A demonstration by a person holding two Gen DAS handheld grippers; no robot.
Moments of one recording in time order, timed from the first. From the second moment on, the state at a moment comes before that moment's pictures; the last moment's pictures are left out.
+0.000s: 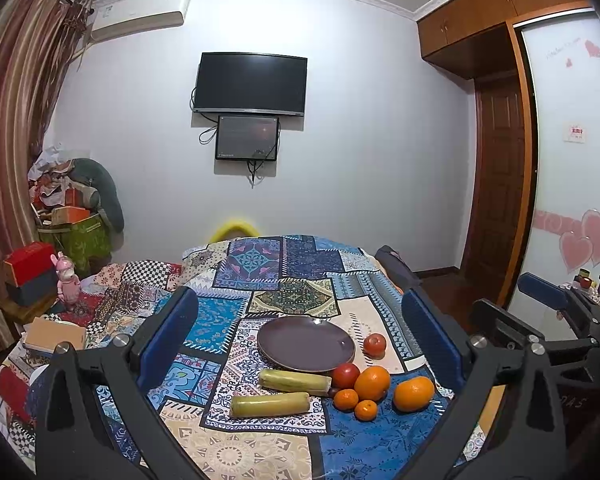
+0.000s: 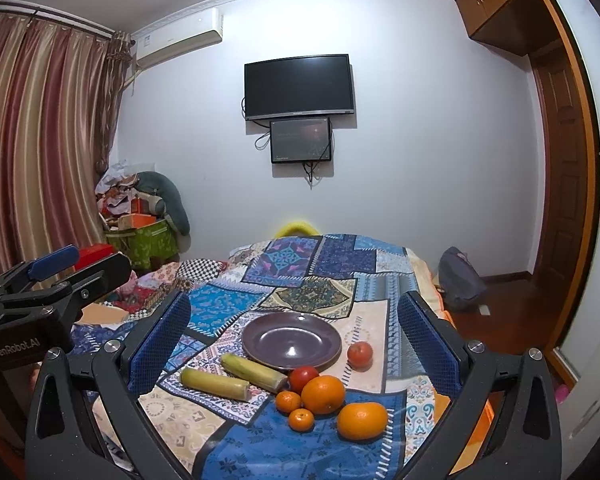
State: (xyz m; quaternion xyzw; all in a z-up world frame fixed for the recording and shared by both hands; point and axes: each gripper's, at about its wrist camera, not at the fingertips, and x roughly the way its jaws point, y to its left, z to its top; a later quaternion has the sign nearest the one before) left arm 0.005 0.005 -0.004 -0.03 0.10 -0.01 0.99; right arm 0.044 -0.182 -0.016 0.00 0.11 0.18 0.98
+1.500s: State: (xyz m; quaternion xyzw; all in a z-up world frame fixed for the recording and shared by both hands) left arm 0.018 0.003 -0.008 -0.03 0.12 -0.02 0.99; right arm 0.058 -0.192 -0.024 0.02 0.13 0.19 0.97
